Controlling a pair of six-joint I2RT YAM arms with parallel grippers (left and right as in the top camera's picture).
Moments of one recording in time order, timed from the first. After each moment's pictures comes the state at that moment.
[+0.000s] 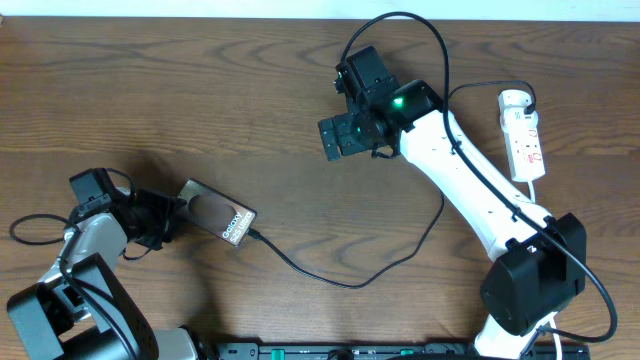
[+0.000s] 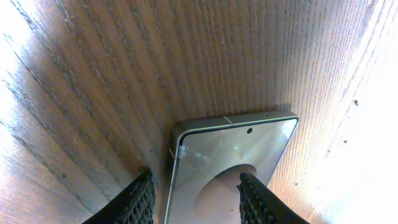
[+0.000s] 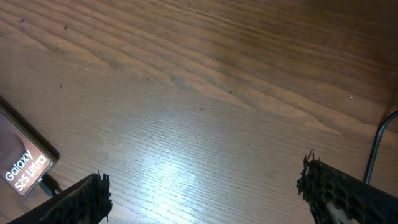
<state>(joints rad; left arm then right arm) 0.50 1.57 0.68 -0.40 0.49 -0.80 0.55 1.88 1.68 -0.97 -0.01 0.26</state>
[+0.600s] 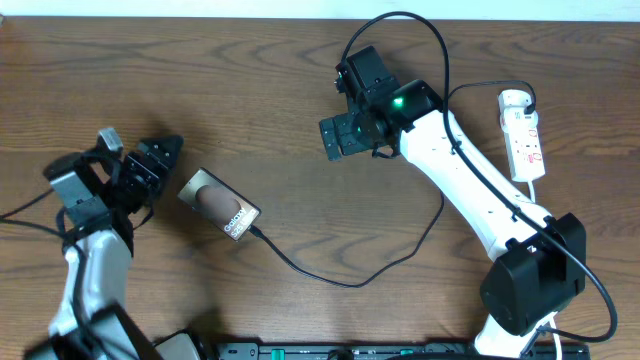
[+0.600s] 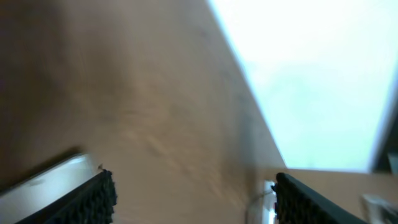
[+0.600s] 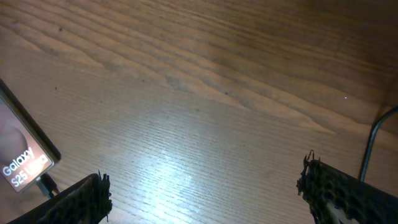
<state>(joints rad) 0.49 1.35 0.64 0.10 0.87 -0.72 0.55 1.88 1.68 -0.97 0.01 0.26</state>
